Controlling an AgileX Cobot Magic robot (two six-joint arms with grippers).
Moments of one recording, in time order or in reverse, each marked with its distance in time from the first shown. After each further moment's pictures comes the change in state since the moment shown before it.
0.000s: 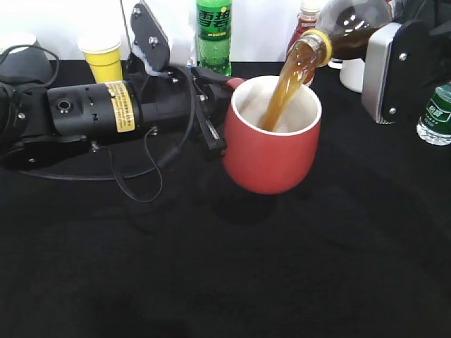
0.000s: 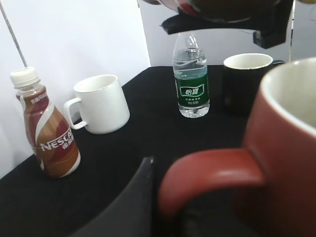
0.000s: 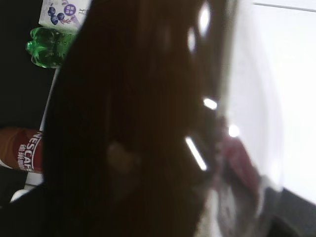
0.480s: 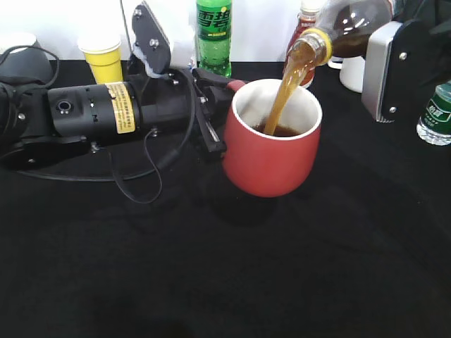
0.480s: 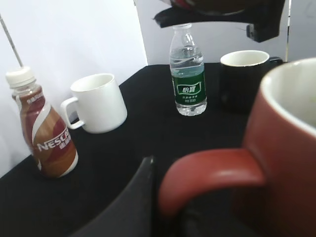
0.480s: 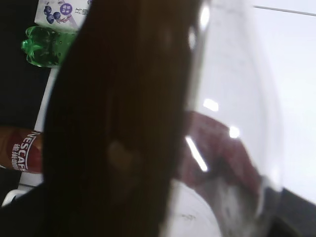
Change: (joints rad) left arm 0.000 0.000 0.000 0.015 -0.002 0.000; right arm 0.000 0.000 -0.002 0.000 -0.007 -0.012
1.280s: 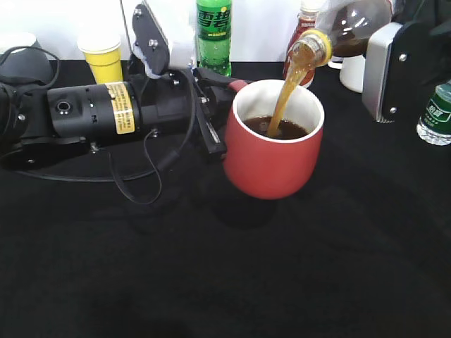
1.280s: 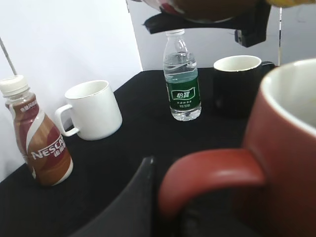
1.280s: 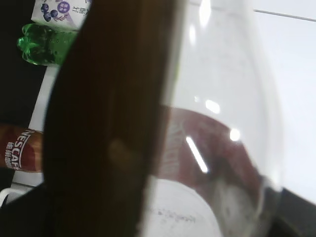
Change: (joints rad) left arm 0.000 0.000 0.000 0.015 -0.022 0.001; right arm 0.000 -0.001 -0.001 0.003 -0.007 -0.026
